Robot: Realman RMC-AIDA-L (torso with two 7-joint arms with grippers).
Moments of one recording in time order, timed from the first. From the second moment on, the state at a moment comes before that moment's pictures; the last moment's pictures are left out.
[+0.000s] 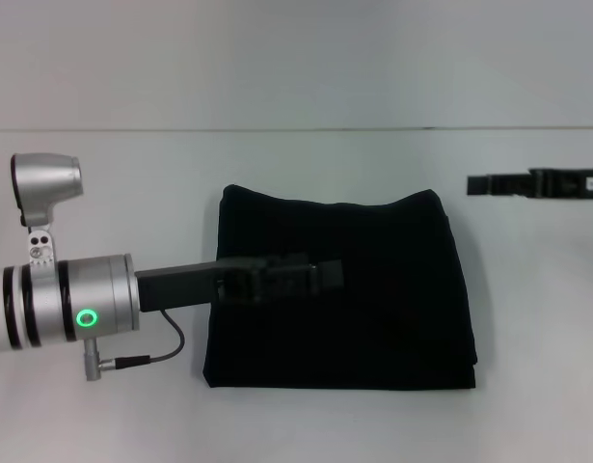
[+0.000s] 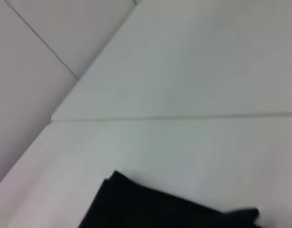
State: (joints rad) left arm -0.63 -2.11 0.67 0.44 1.92 1.53 -1.77; right arm 0.72 1.95 -0.60 -0.63 -2.21 -1.33 2.10
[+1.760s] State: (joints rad) left arm -0.66 -2.08 0.63 0.46 1.93 1.46 -1.79; right arm 0.73 2.06 -0.81 -0.55 -1.97 -1.08 1.70
